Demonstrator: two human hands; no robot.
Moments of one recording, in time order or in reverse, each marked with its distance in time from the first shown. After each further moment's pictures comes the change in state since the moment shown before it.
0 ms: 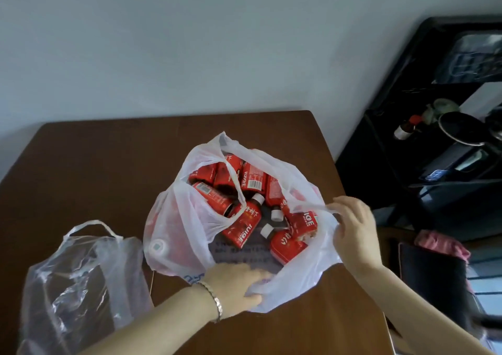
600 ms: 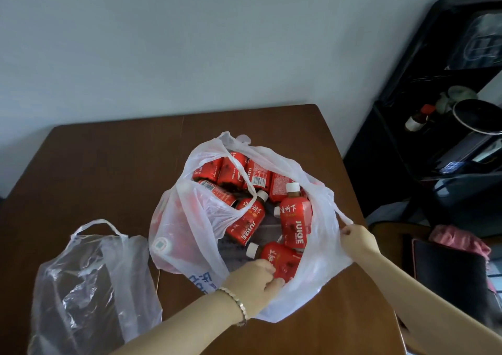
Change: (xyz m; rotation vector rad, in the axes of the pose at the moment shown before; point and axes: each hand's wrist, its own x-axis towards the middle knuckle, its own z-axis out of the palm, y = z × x) left_hand 0.020 0.021 0.018 -0.388 0.162 -0.055; right_hand 0.003 0.048 0.046 0.001 -0.600 0.633
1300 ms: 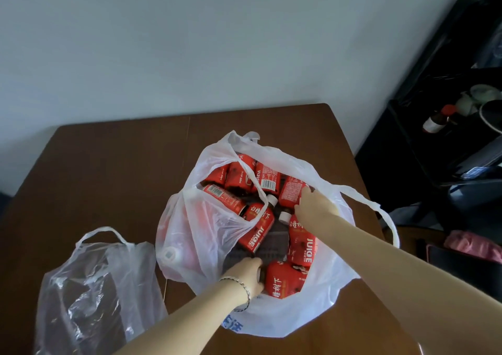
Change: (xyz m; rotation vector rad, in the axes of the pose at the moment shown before) left_hand 0.040 -0.044 -0.004 -0.012 -0.082 -0.275; right_hand 0.004 -0.129 0.007 -0.432 -0.068 -0.359
